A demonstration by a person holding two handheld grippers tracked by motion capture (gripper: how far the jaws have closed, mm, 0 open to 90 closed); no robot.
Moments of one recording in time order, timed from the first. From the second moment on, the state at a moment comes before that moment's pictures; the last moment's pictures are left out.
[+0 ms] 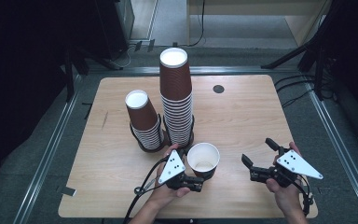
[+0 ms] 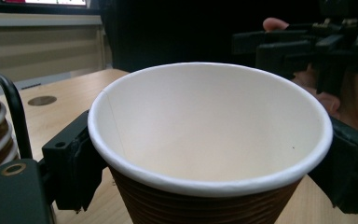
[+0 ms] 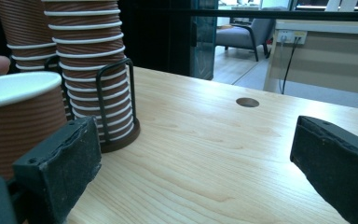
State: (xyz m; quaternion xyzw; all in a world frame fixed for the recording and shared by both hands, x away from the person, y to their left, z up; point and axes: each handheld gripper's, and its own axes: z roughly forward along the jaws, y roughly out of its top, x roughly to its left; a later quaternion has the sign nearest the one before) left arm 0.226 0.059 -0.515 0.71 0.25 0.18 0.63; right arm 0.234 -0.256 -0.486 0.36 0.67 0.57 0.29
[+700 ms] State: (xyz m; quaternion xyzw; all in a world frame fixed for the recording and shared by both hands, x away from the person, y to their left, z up) left arm 0.223 0.063 -0.540 0.73 0.26 0.21 0.59; right arm 0.235 -0.254 -0.485 0.37 0.67 0.57 0.30
